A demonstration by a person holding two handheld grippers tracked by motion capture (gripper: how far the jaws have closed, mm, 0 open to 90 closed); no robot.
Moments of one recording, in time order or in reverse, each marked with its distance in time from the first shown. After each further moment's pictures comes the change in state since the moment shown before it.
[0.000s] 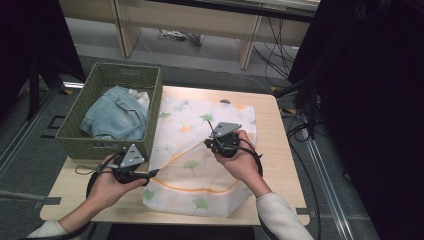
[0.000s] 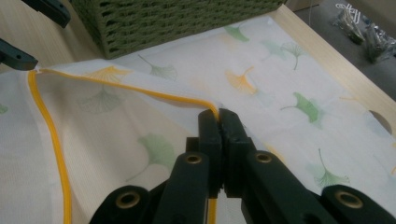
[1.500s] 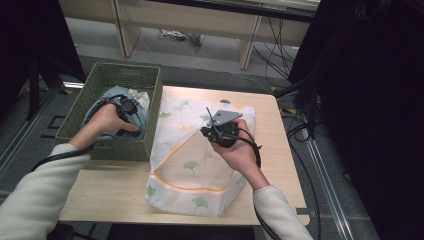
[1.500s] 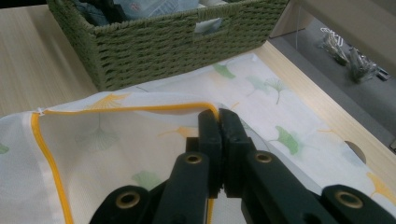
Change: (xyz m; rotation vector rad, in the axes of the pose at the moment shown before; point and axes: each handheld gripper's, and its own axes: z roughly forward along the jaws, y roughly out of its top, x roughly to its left) left arm 0.145 0.087 0.043 0.563 0.086 0.027; right arm -0.005 0.032 -0.015 -0.076 -0.024 -0.005
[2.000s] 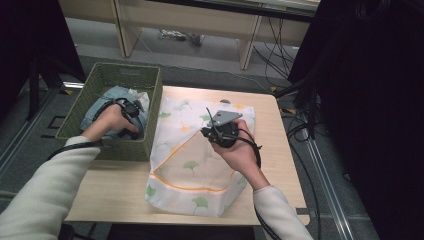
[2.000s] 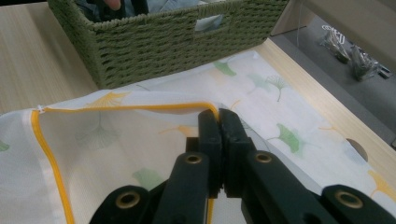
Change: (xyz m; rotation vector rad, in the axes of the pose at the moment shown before) left arm 0.017 0.003 0.041 0.178 -0.052 -0.042; right arm -0.001 -0.001 0.001 0.004 0.004 -0.007
